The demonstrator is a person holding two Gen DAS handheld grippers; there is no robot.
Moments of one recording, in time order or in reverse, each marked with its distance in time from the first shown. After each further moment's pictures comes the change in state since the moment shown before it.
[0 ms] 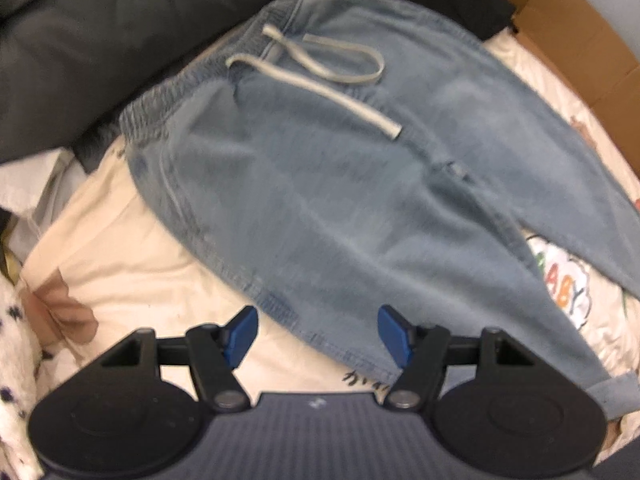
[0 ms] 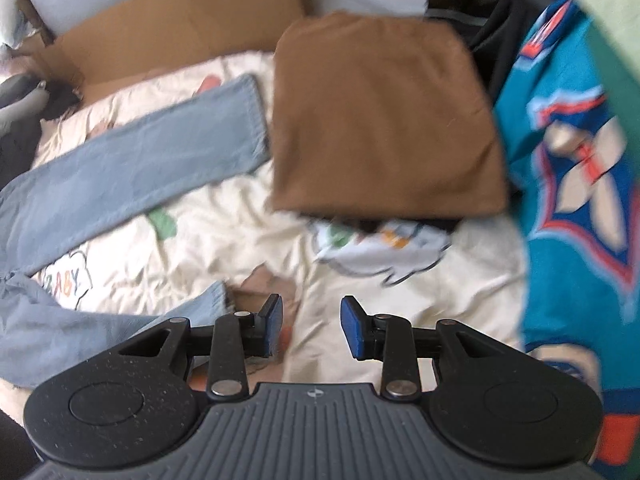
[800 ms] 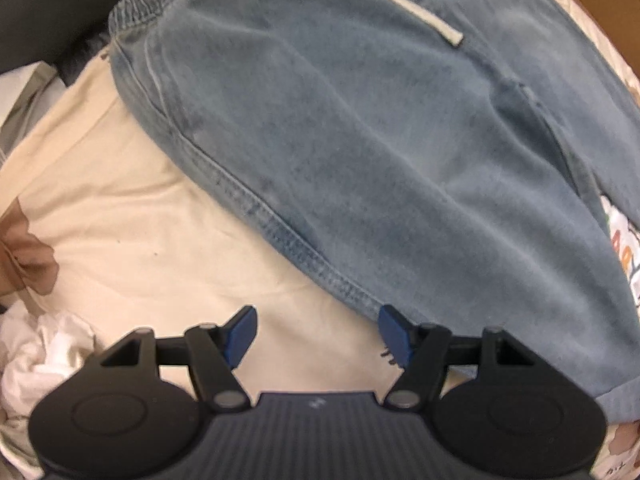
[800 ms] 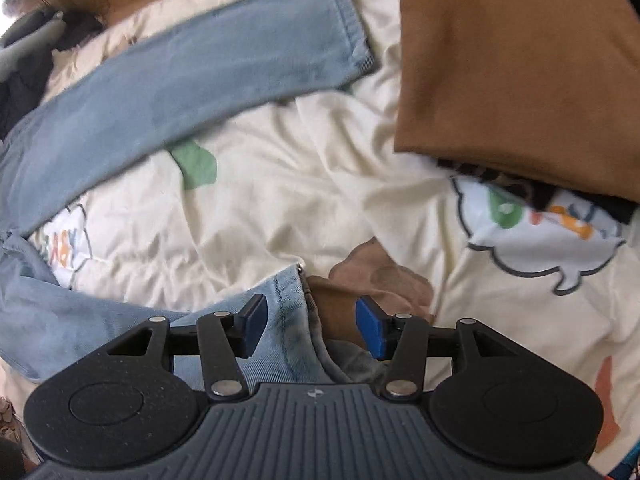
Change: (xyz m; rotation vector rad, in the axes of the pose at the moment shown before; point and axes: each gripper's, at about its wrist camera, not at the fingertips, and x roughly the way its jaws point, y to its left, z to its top) left arm 0.076 0.011 -0.029 -0.016 0.135 0.039; right arm 0.150 0.067 0.010 -0.070 0.179 0.116
